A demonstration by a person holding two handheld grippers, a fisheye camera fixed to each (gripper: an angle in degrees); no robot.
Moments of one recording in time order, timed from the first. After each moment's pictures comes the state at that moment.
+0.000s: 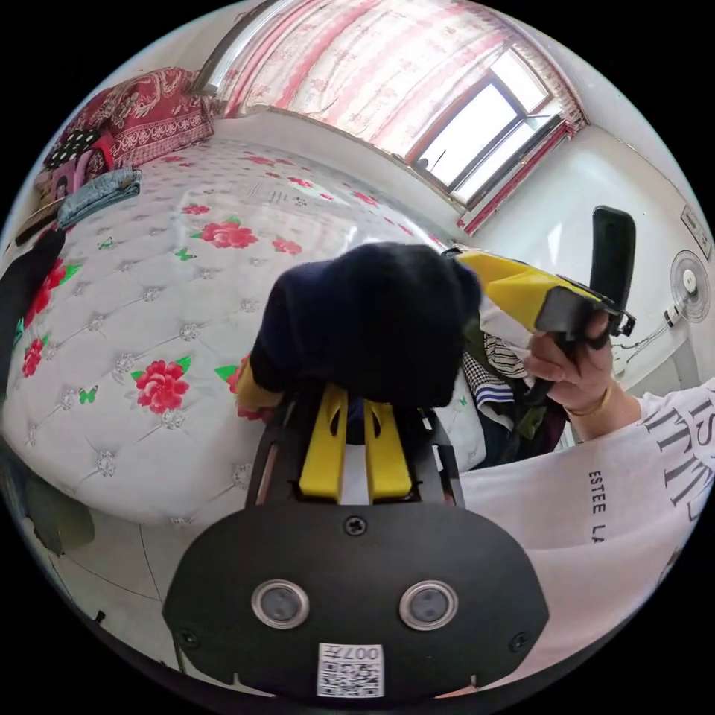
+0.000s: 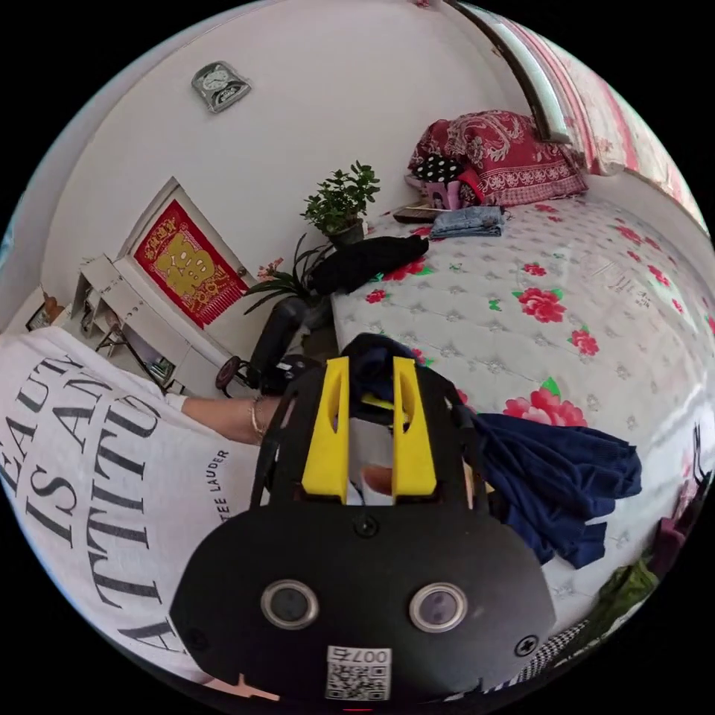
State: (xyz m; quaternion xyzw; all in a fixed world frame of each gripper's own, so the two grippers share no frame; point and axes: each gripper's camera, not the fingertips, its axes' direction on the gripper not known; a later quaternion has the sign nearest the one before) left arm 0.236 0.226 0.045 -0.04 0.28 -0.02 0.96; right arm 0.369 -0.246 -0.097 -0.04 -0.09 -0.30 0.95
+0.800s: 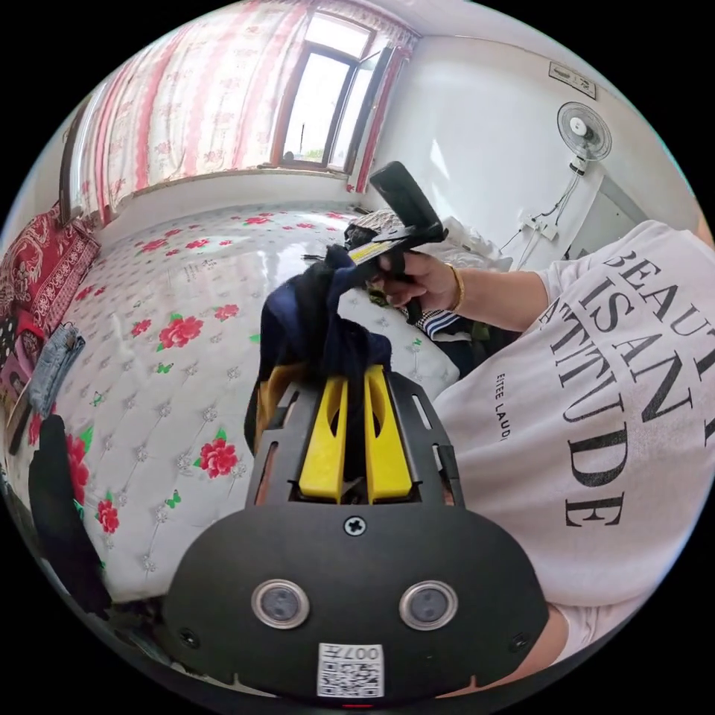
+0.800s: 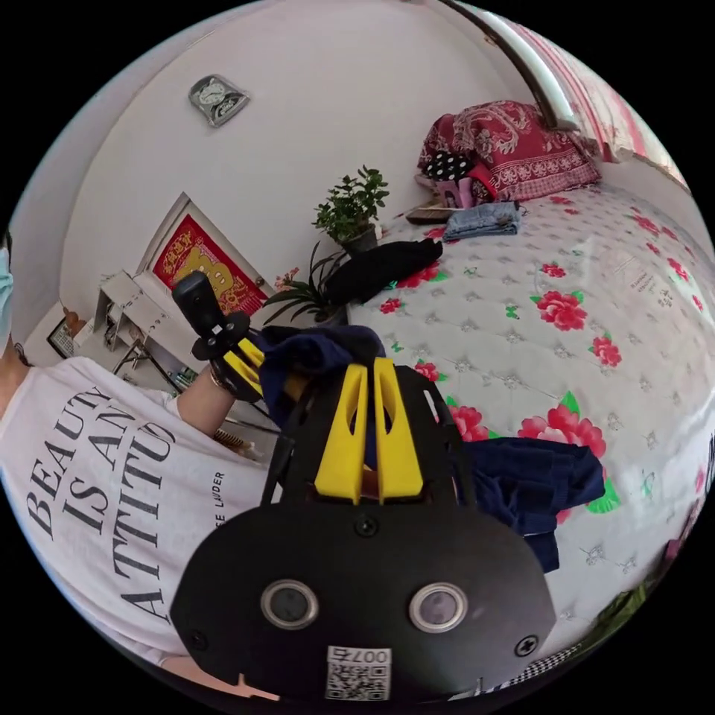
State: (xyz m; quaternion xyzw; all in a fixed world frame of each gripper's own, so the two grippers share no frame) left arm 0.264 0.212 -0.094 -0.01 0.32 0.23 0.92; right arm 0.349 -0.359 -0.141 -0.02 -0.18 -0.27 0.95
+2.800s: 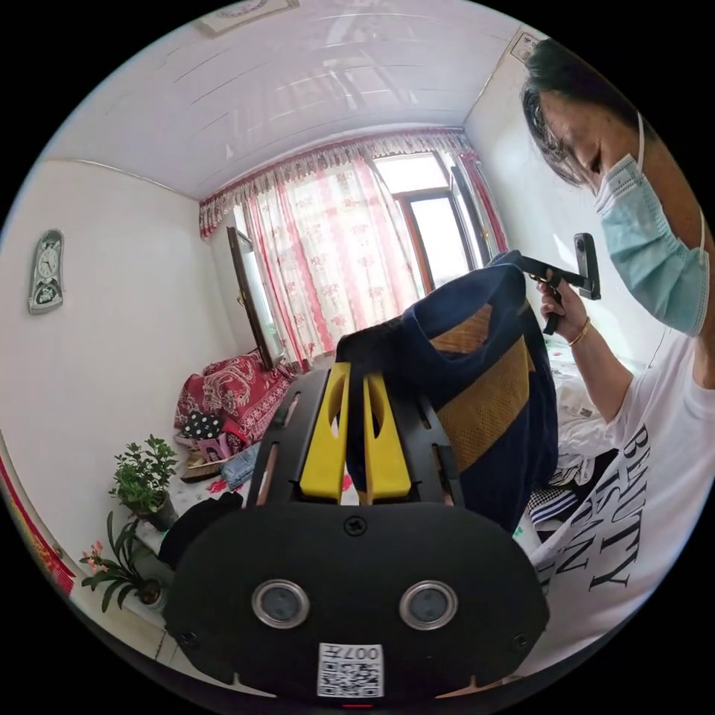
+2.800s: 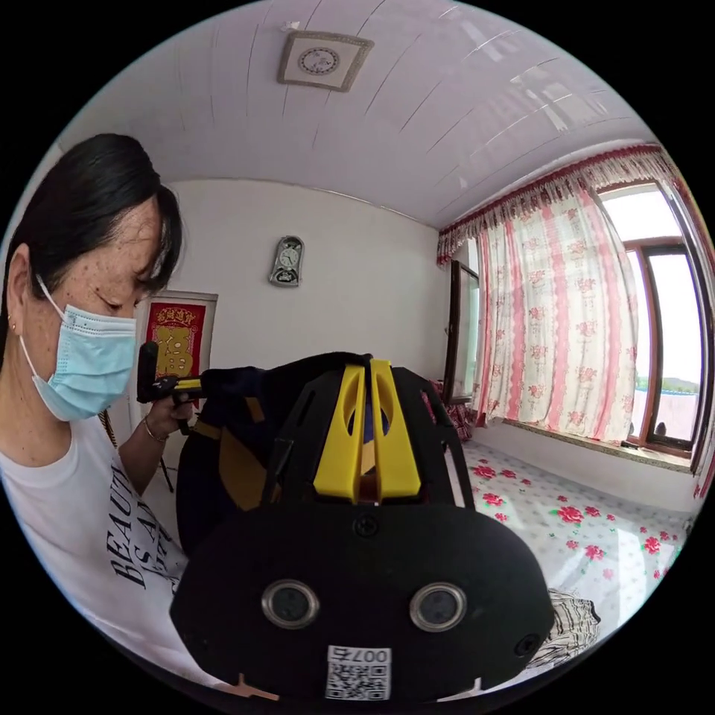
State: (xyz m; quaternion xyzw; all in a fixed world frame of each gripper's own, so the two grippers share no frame) left arm 0.553 0.131 -0.391 0.31 -0.05 0.11 0.94; right arm 0.477 -0.324 -0.783 0.39 -0.10 -0.39 0.83
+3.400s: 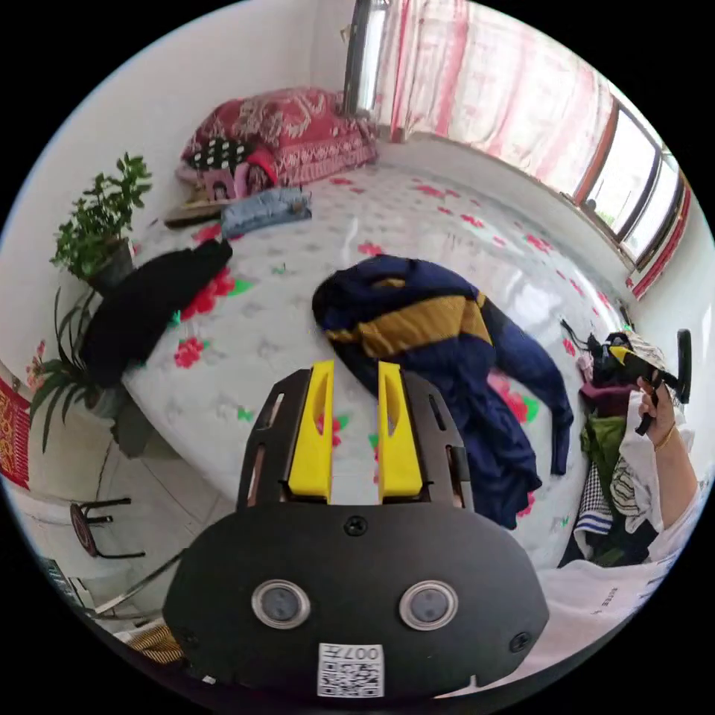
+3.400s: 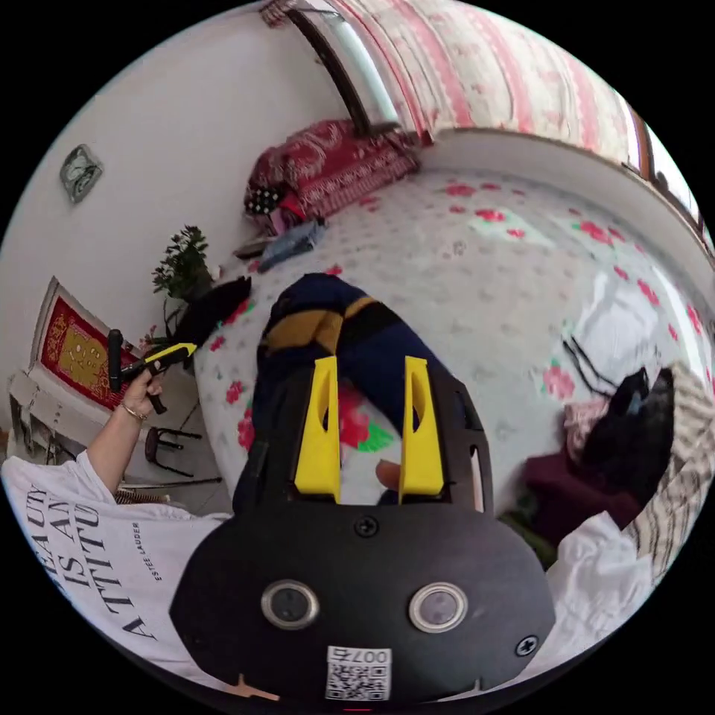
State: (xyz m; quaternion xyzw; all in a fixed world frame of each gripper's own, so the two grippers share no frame) left arm 0.261 0.139 0.117 -0.13 -0.02 -0.18 0.97; right arm 0.740 -0.467 -0.215 -0.09 0.03 -0.06 0.99
